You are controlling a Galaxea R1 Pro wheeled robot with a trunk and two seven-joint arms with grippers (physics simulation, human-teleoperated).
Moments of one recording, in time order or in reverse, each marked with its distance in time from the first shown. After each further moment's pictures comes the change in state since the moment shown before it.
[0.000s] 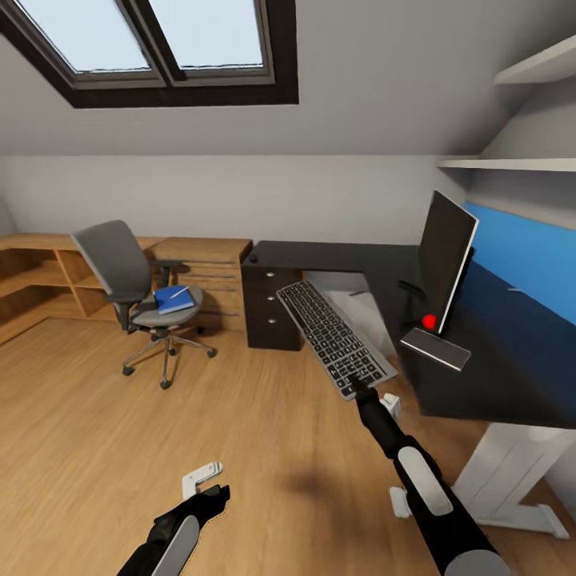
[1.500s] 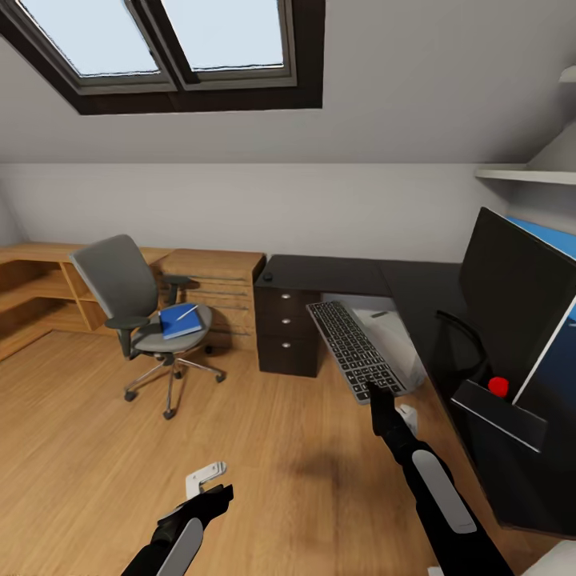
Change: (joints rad) left arm 0.000 0.001 -0.034 0.002 0.004 -0.031 0.001; right arm 0.086 -0.008 -0.001 -0.211 -0.217 -0.074 -0.356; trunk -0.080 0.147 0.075
